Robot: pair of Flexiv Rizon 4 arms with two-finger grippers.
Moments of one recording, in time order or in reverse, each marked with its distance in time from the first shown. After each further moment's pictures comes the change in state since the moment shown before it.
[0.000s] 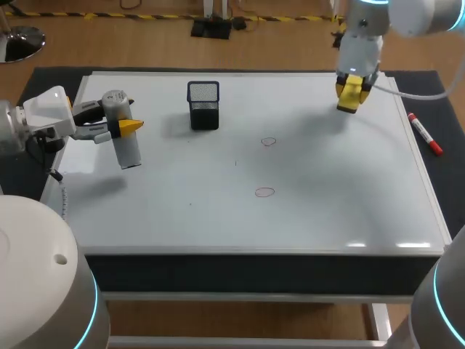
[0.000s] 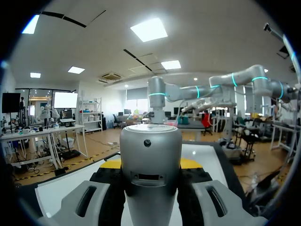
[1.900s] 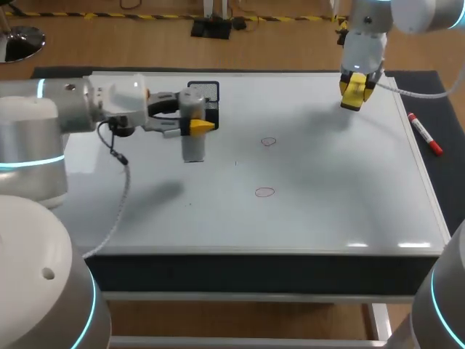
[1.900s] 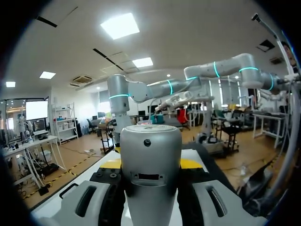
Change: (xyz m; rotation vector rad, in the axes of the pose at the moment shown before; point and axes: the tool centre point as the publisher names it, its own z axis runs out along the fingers) left arm 0.084 -0.029 0.136 -0.005 0.261 0.098; right arm 0.004 -0.011 0.000 -0.006 0.005 0.009
